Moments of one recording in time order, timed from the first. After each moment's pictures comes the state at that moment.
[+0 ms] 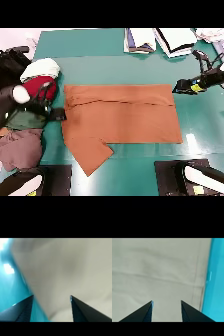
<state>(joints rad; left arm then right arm) -0.09 -1.05 0.80 1.30 -1.21 -1.58 -0.16 -1.16 1.17 -1.28 1.30 1.44</state>
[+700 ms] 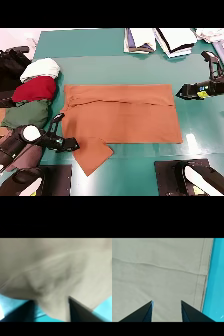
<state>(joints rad) -0.31 -0.78 0.37 1.07 -1.10 -1.68 -0.16 -0.96 1.07 -1.27 1.32 1.44</state>
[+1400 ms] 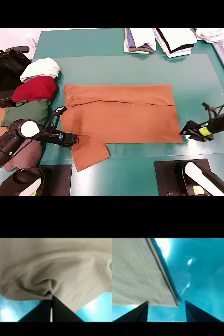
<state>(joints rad) -0.36 -0.78 0.49 1.12 -1.11 -1.68 -0.59 -0.99 0.58 -1.30 1.40 1.37</state>
